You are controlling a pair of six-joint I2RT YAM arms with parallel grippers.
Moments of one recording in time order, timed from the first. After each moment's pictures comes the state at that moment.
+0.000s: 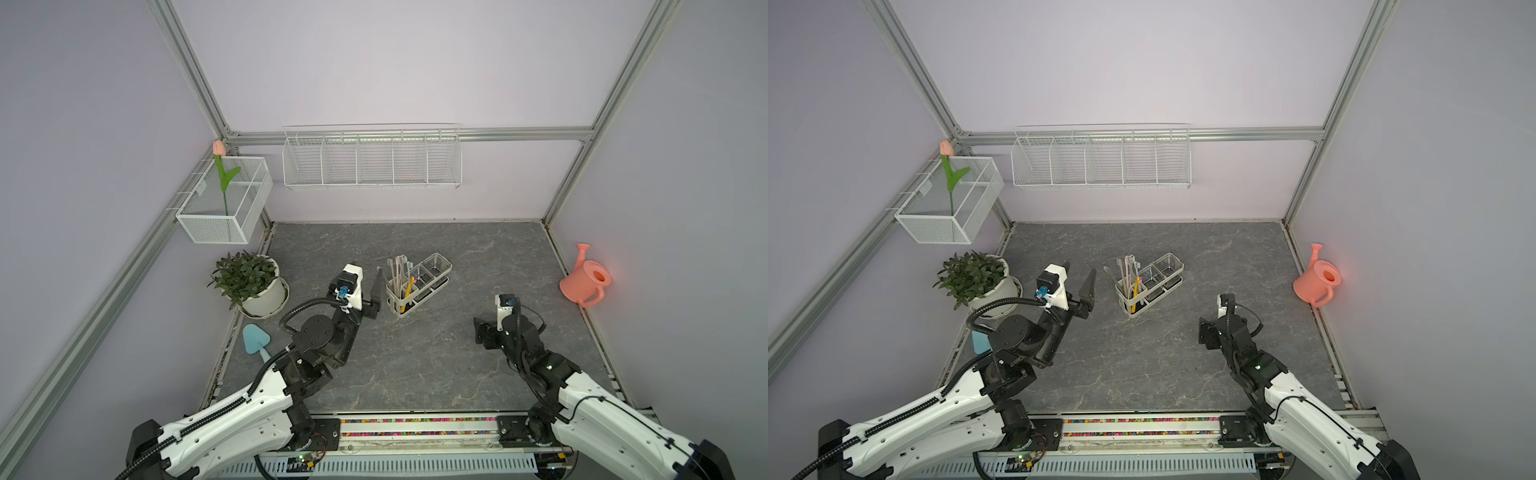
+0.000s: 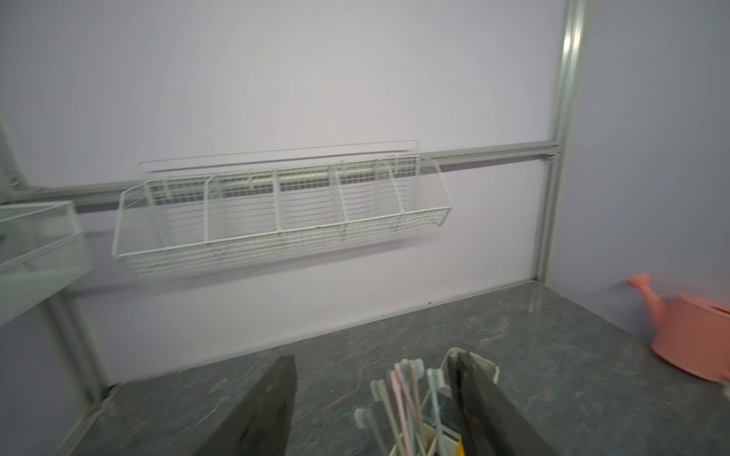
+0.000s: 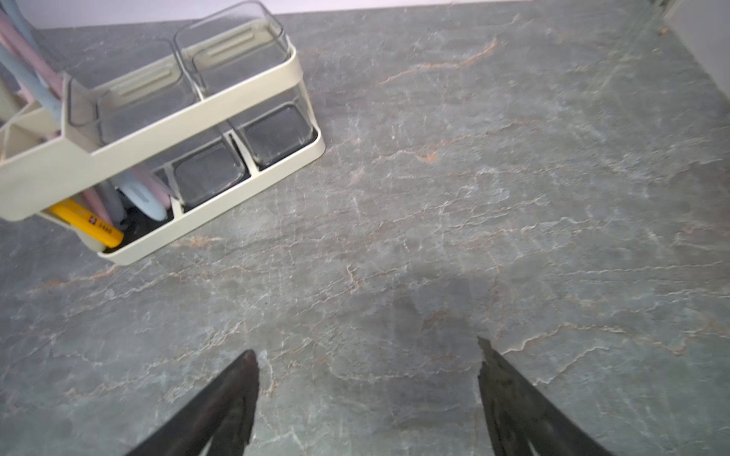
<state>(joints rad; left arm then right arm) -0.95 0.82 0.58 0.43 -0.68 0.19 0.58 0.75 0.35 -0.17 0.36 0.34</state>
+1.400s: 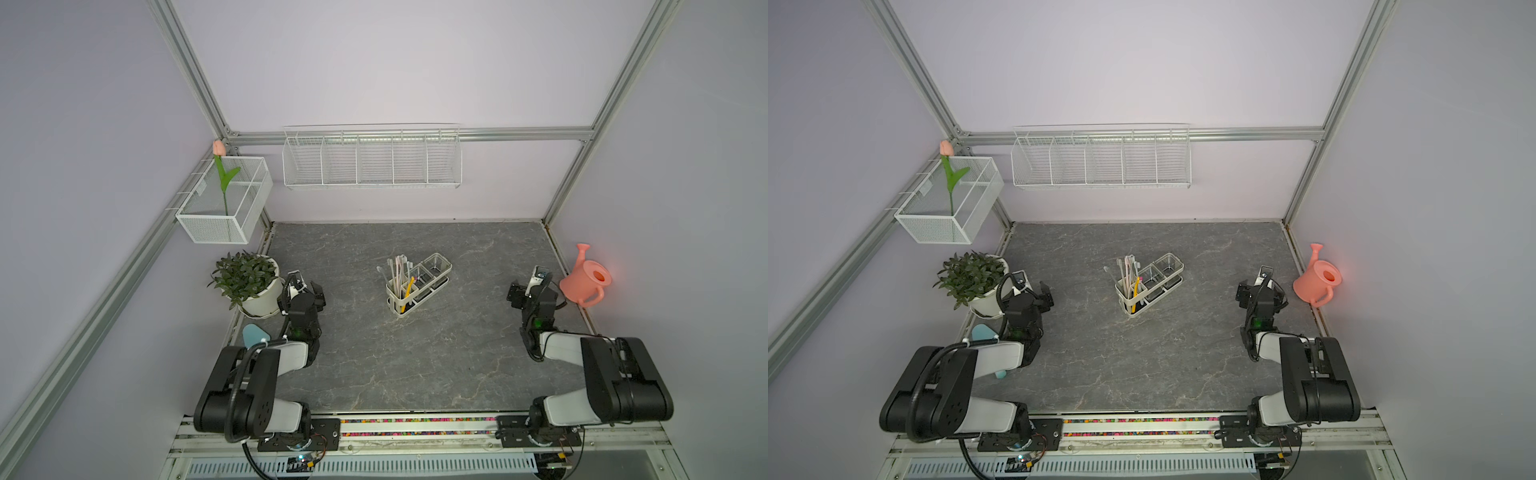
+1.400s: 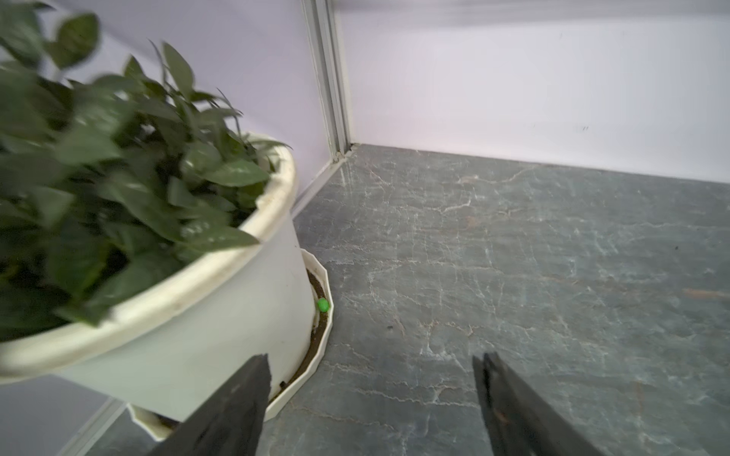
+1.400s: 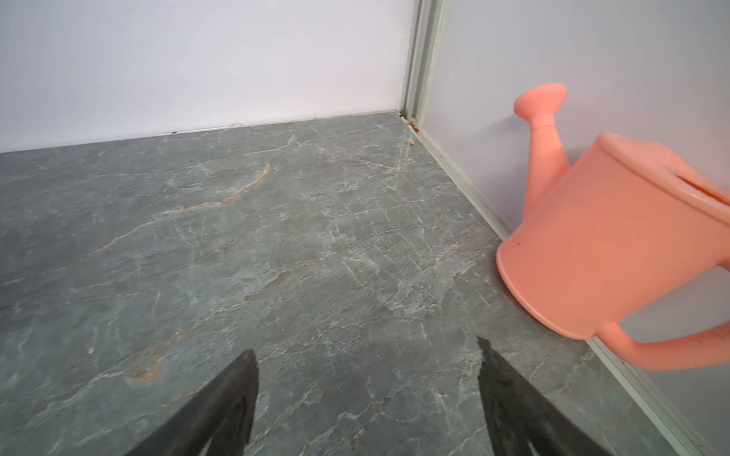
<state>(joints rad) -0.15 1.49 0.33 0.87 -0.44 -0.04 0.02 1.45 0.38 0.73 0.32 0.07</state>
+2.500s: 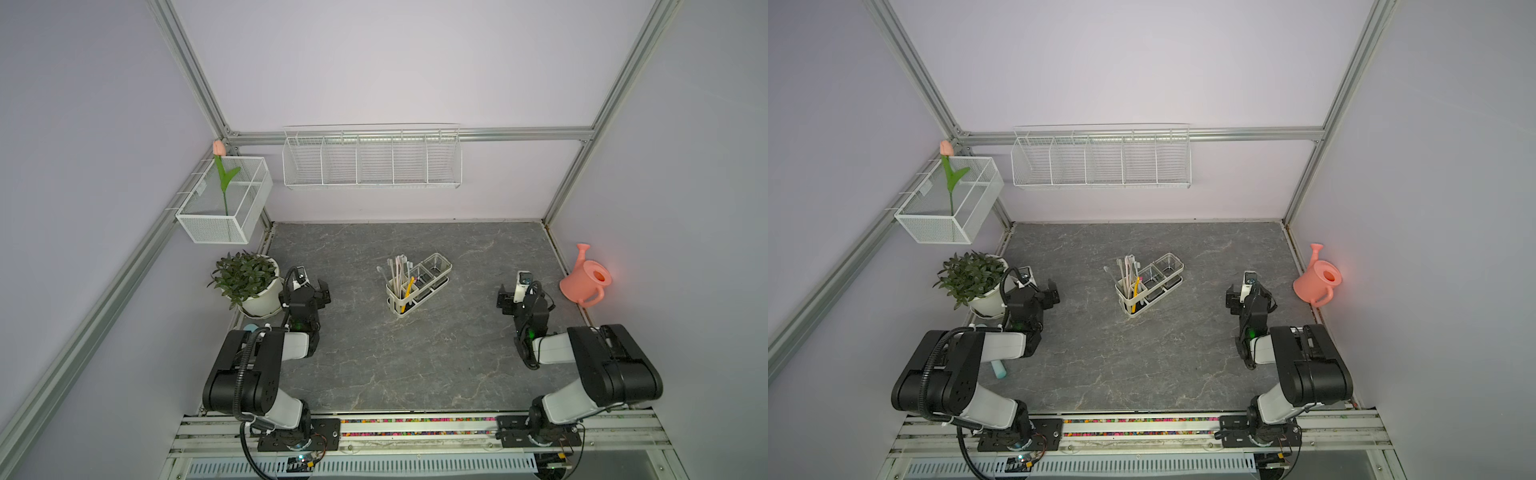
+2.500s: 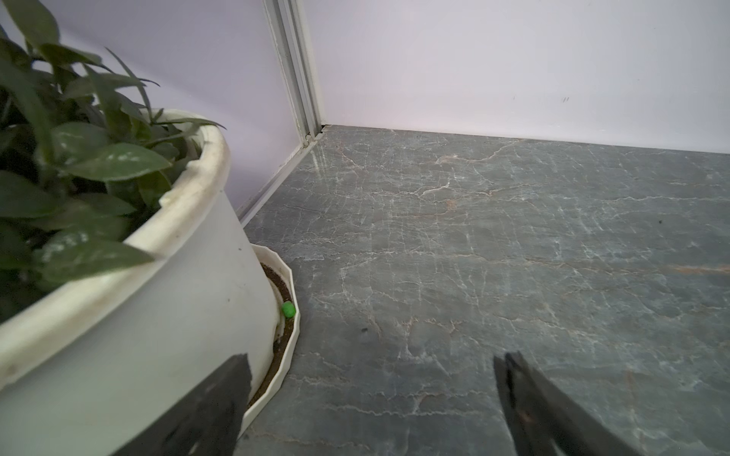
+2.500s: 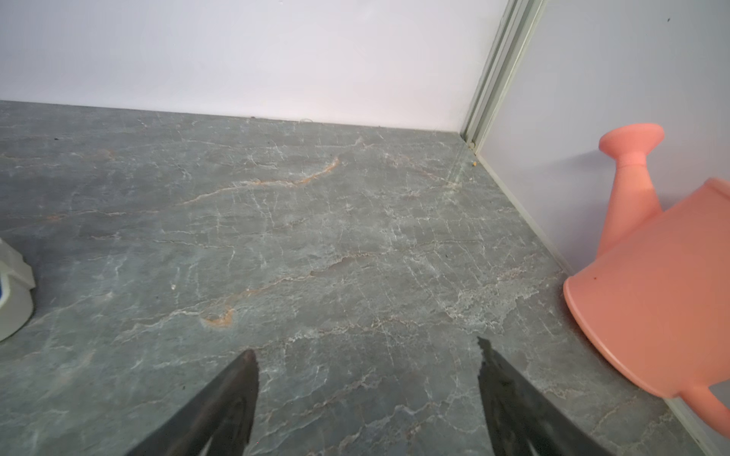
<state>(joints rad) -0.12 1.53 0.39 0.82 -0.36 -0.04 0.08 1.55 0.27 1.01 0.23 -0.05</state>
